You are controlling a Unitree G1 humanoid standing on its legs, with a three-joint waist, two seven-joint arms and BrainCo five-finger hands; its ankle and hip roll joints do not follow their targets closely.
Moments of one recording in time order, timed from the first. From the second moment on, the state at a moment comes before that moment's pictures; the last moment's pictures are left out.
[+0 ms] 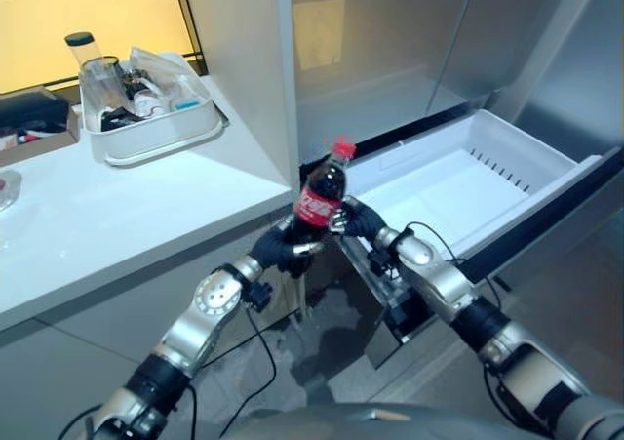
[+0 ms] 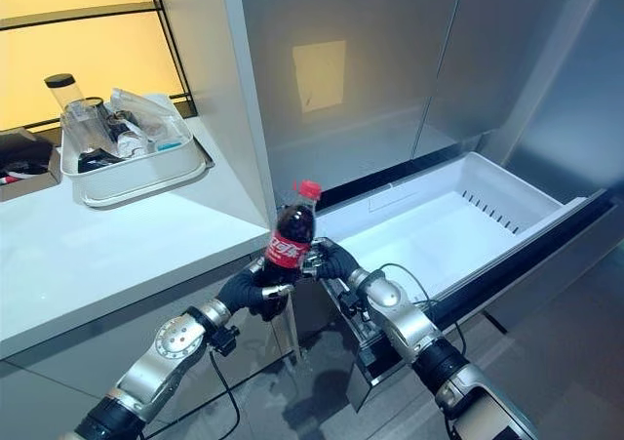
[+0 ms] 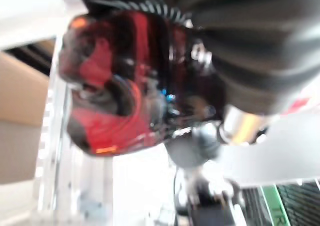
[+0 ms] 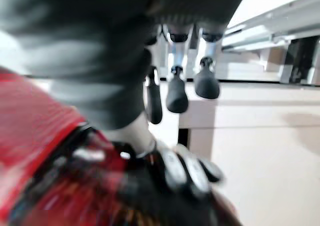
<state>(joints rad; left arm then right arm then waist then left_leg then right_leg) -0.09 0.49 -0.47 0.05 -0.30 -0.14 -0.22 -0.42 -0.35 0.57 0.36 0.48 -0.06 0.19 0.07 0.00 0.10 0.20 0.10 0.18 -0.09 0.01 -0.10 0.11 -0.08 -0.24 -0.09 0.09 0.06</state>
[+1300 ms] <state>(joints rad) 0.06 0.44 -0.25 -0.01 -0.34 -0.19 -0.16 -0.35 -0.56 0.40 0.13 0.70 -0.06 0.32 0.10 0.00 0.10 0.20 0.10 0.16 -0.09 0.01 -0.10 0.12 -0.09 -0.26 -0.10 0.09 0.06</state>
